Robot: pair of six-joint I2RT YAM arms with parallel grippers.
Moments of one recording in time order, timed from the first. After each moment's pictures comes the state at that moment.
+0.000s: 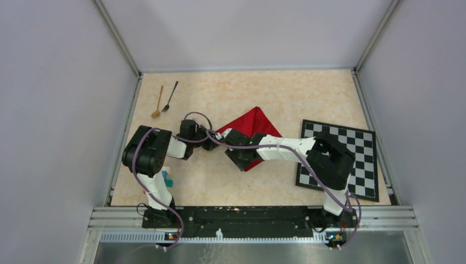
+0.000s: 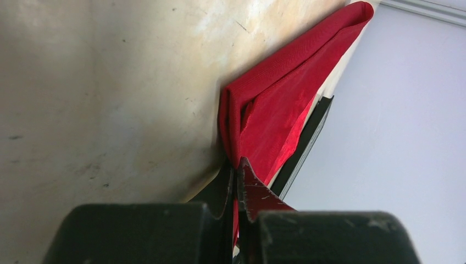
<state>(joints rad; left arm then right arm) -0.24 1.83 0.59 0.62 0.51 -1.28 1.03 1.84 1.22 -0.51 0.15 0.20</state>
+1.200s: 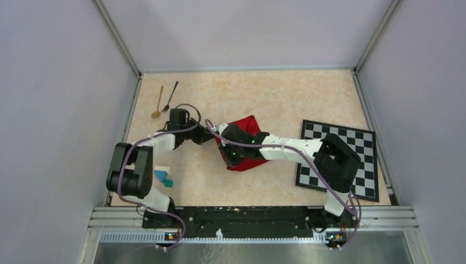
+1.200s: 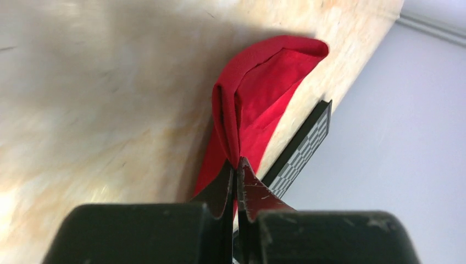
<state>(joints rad) -0.18 1.61 0.72 0.14 0.49 -1.18 1.04 1.81 1.23 -0.39 0.00 0.27</state>
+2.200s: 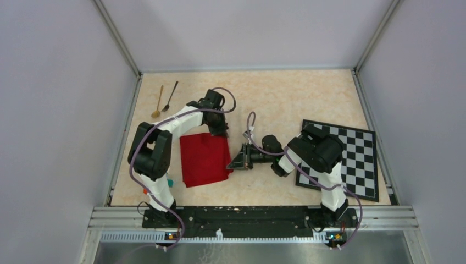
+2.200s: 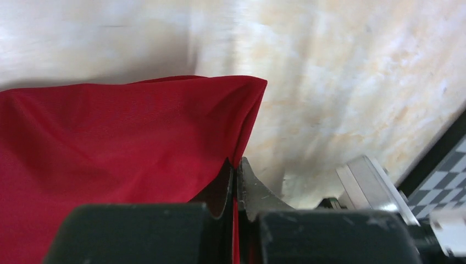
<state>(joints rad) -0.42 1.80 1.27 -0.58 0.14 -0.67 0.80 2.04 0.65 1.18 -0.73 1.22</state>
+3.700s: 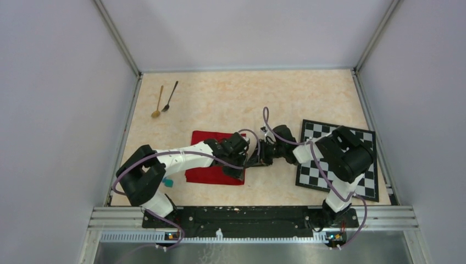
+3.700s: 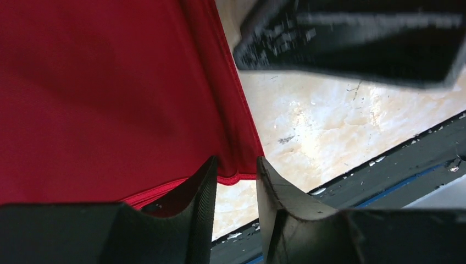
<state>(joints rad) -0.91 1.56 0.91 -0.50 0.13 -0.60 0.57 1.79 0.65 0.41 -0.68 0.81</state>
